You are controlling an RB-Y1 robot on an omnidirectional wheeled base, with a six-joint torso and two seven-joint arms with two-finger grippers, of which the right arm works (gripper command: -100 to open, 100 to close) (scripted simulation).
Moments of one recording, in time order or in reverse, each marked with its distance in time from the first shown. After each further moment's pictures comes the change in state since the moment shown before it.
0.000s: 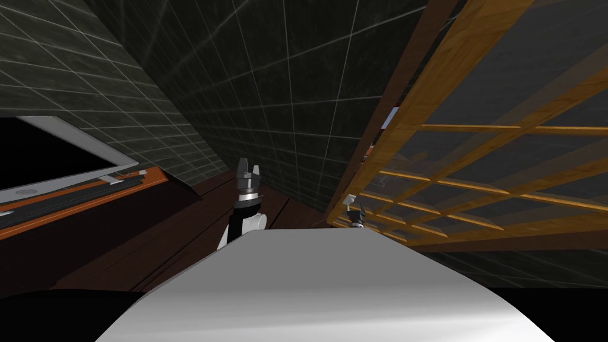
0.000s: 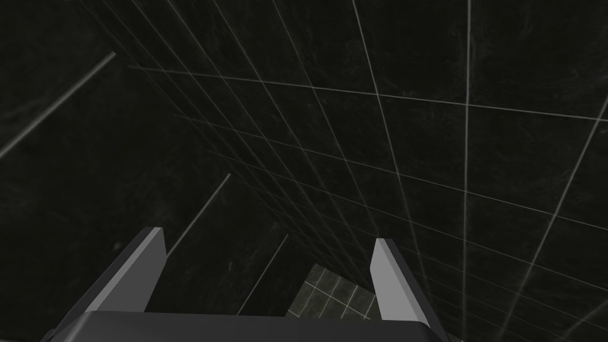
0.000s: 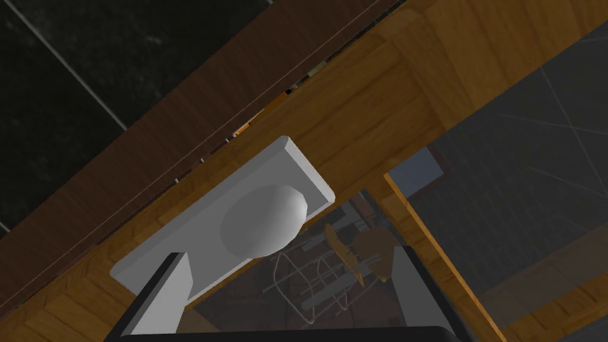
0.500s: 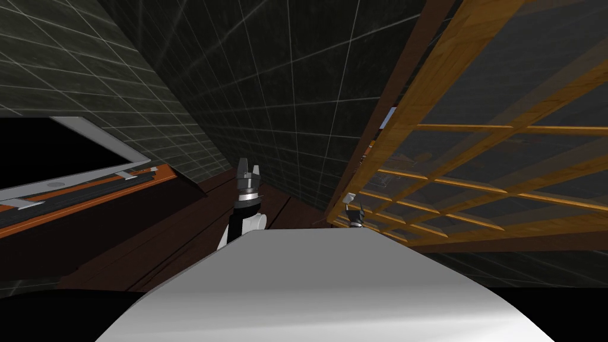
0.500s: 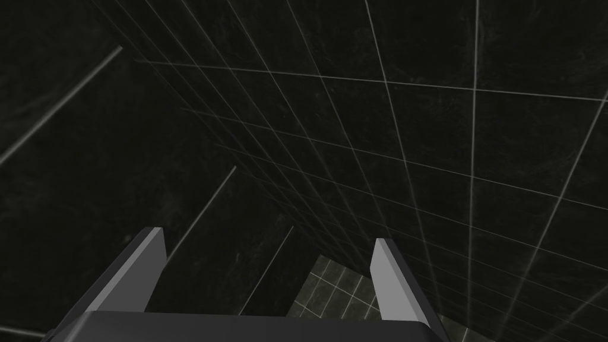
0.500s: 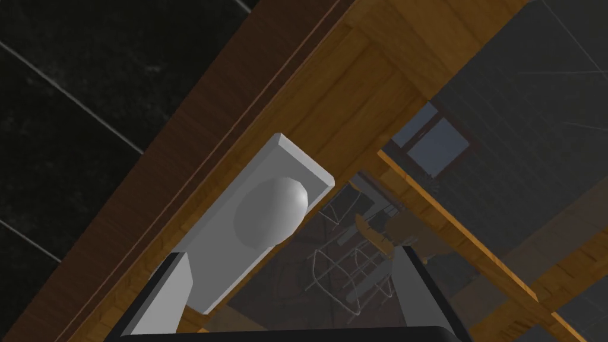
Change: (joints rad) arm 0.006 0.009 0.031 -0.029 -0.068 0.017 -0.125
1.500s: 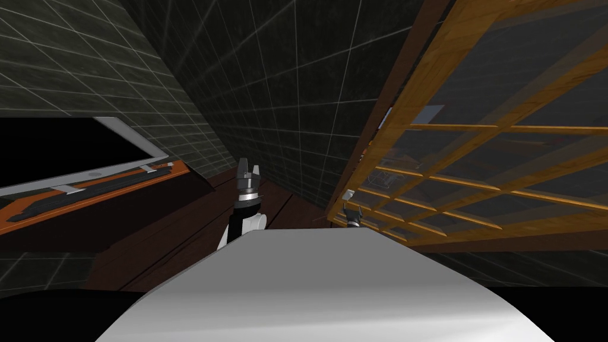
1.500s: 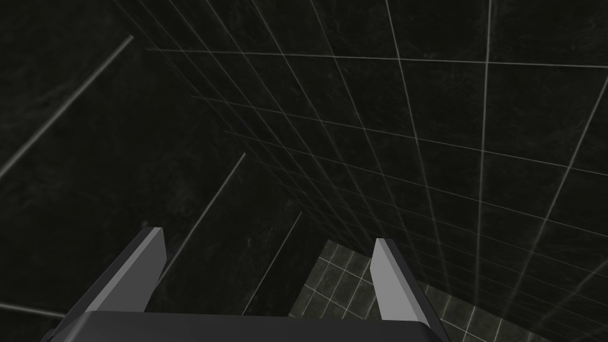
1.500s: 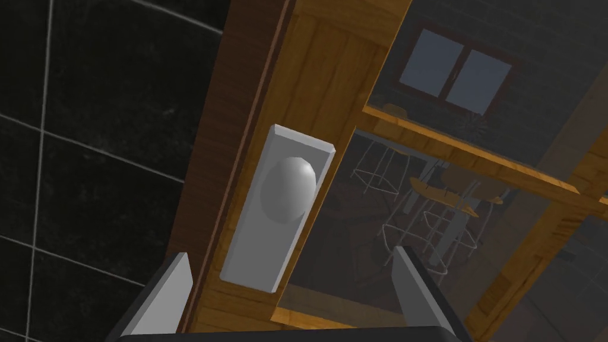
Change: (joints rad) arm 0.011 0.020 0.059 -0.050 -0.130 0.028 -0.248
